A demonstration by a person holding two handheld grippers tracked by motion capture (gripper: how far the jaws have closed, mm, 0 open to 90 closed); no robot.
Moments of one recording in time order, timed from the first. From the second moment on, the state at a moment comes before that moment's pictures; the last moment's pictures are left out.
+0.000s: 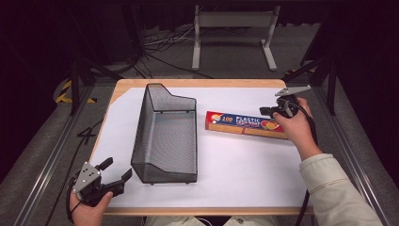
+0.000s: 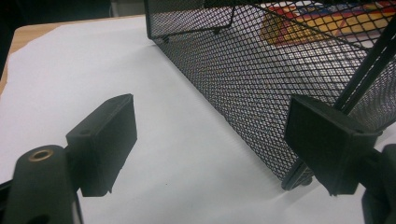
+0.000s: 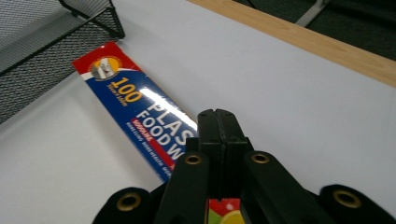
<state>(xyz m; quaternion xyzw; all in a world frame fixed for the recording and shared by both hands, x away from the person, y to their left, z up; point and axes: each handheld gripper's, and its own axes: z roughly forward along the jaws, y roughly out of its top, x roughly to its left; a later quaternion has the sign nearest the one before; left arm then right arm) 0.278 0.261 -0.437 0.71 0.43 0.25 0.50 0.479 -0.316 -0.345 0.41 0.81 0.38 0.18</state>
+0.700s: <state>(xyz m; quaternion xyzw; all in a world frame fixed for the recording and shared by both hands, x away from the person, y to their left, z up) 0.269 0.266 -0.439 0.71 0.44 0.26 0.49 0.510 -0.360 -0.372 0.47 0.80 0.32 0.19</state>
